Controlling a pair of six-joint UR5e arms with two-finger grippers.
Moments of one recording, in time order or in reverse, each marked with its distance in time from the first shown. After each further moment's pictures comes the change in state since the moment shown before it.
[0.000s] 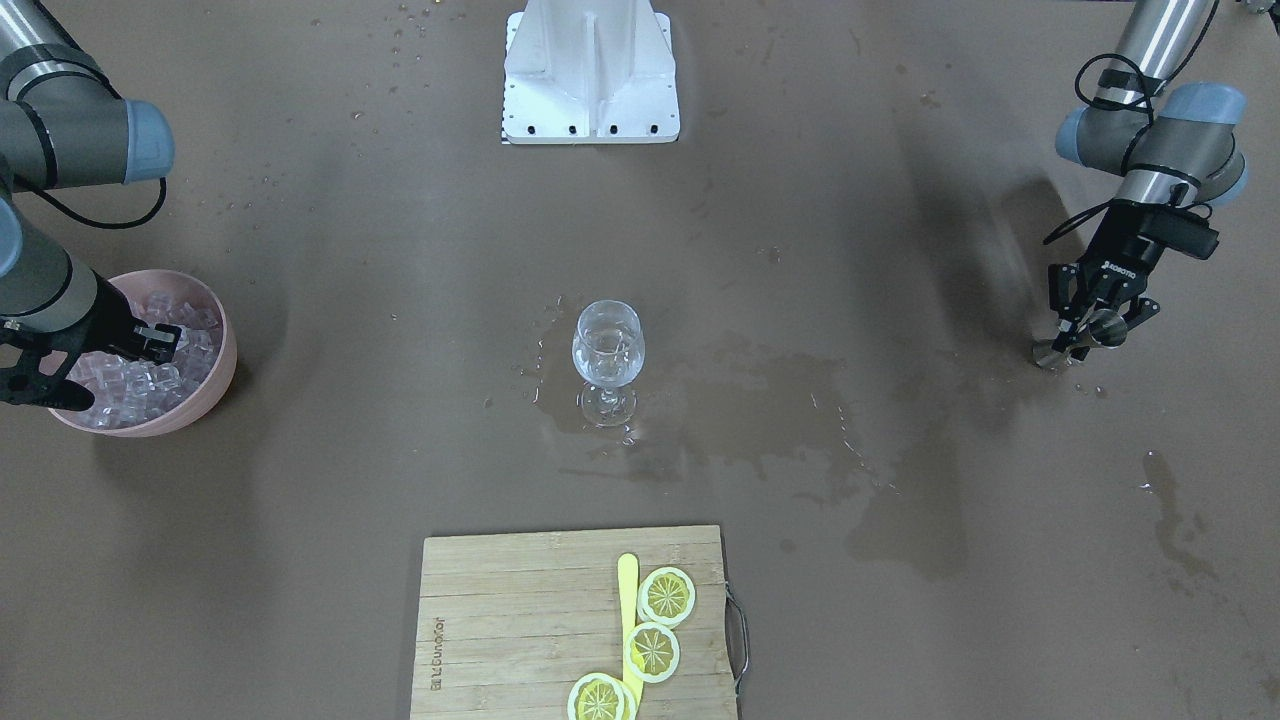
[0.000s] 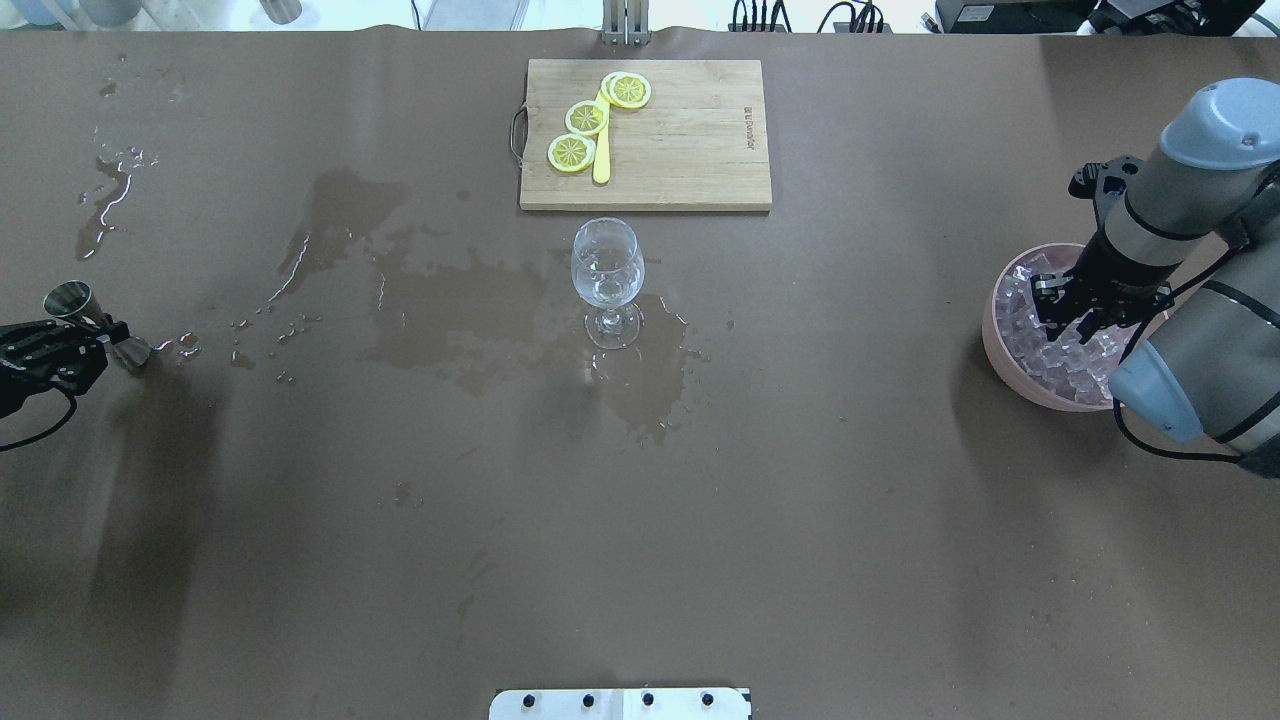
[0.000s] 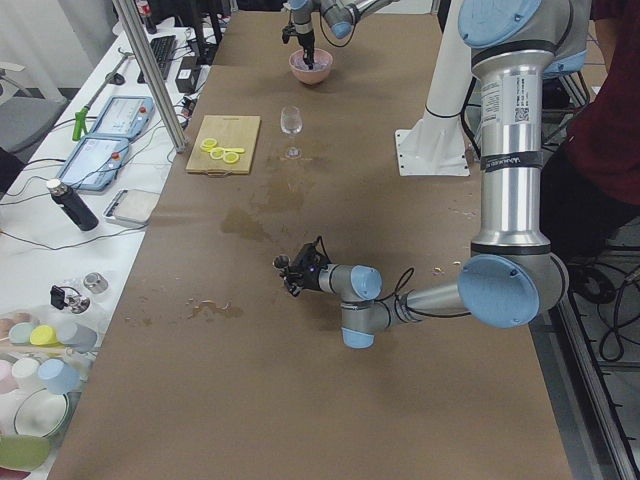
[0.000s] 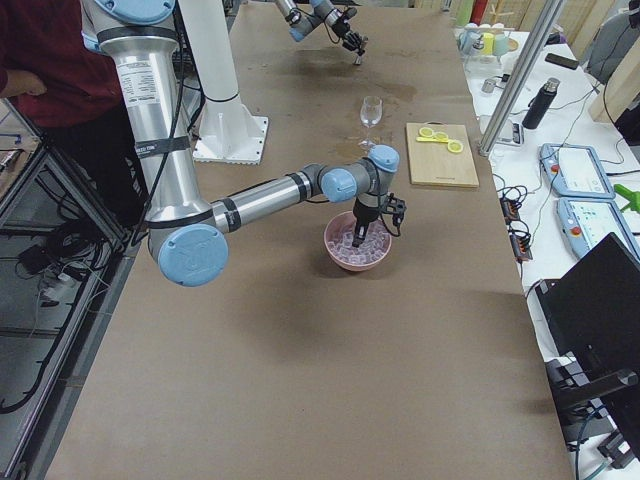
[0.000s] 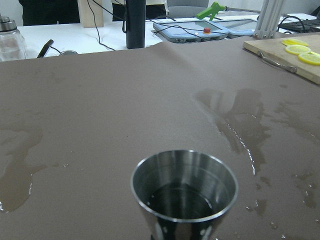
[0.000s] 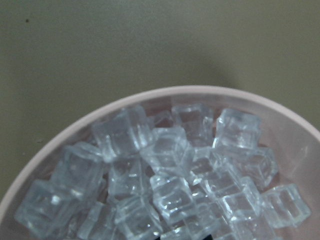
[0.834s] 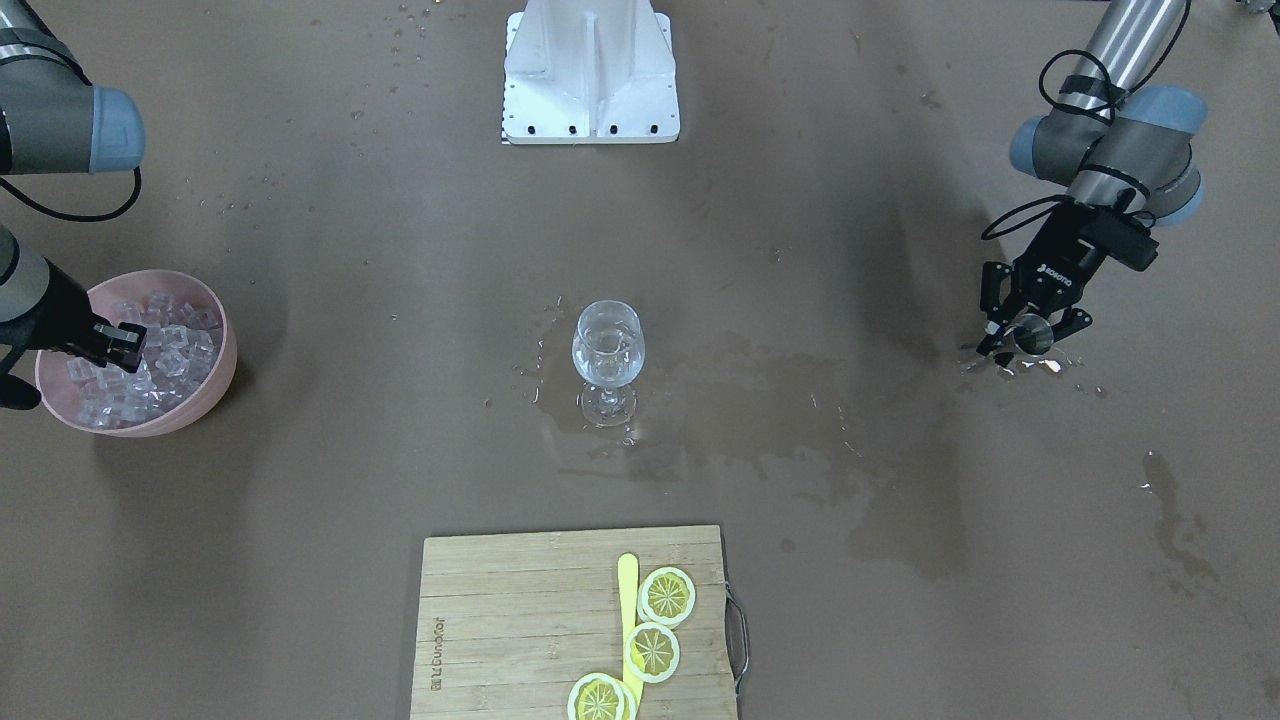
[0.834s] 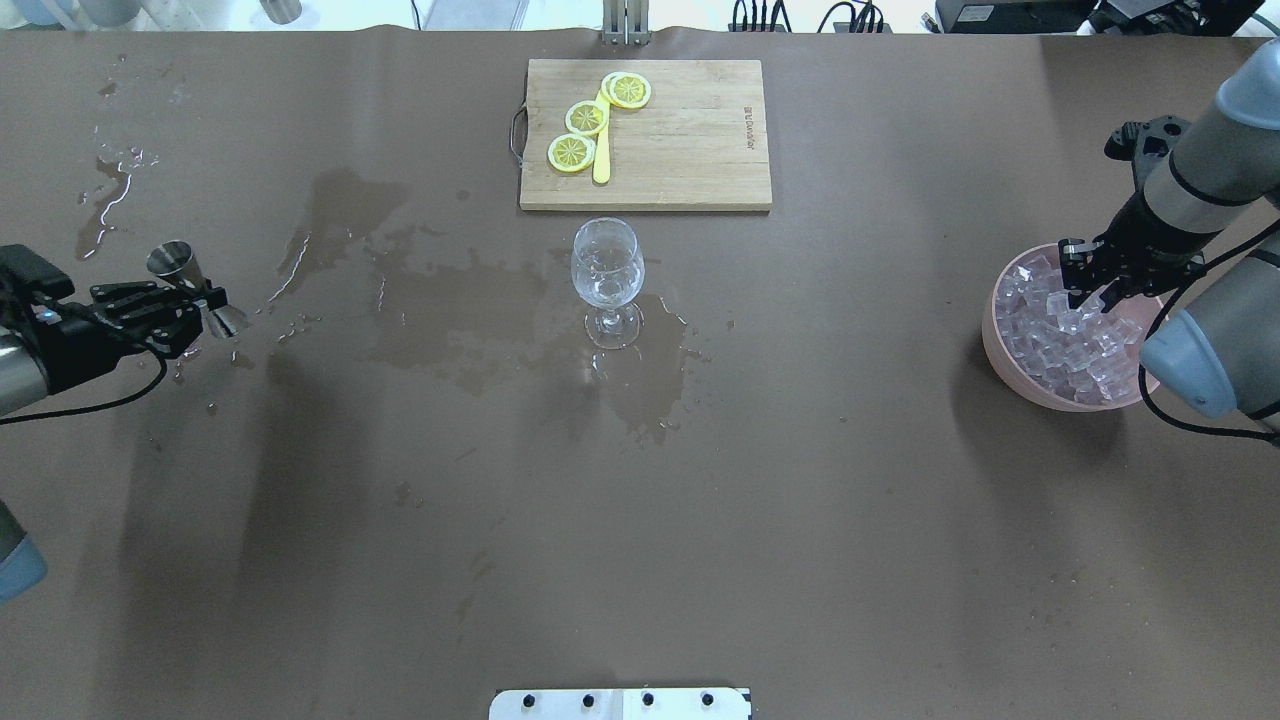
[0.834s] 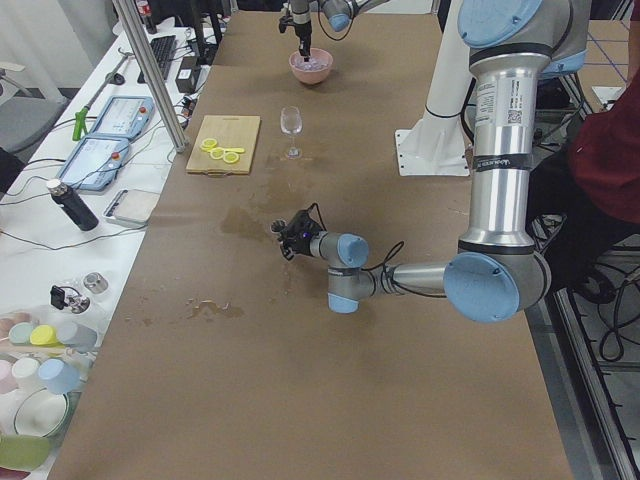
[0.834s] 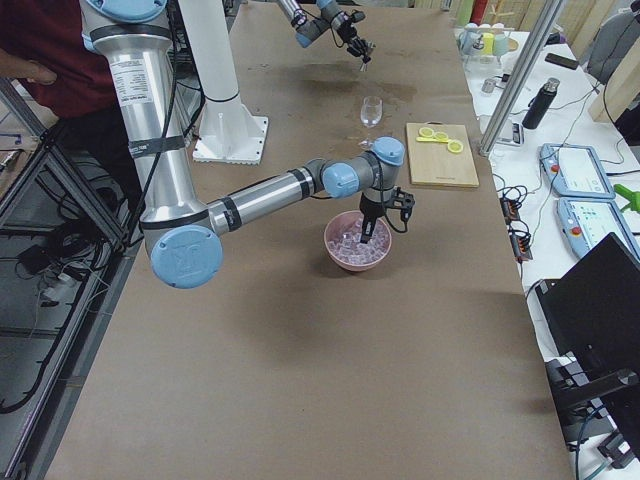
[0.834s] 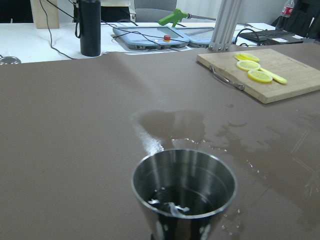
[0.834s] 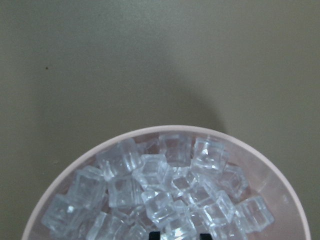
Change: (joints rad) left arm -0.001 -0.092 -0.200 0.196 -0.083 -0.012; right arm 0.068 -0.002 0.042 -0.009 0.001 -0.010
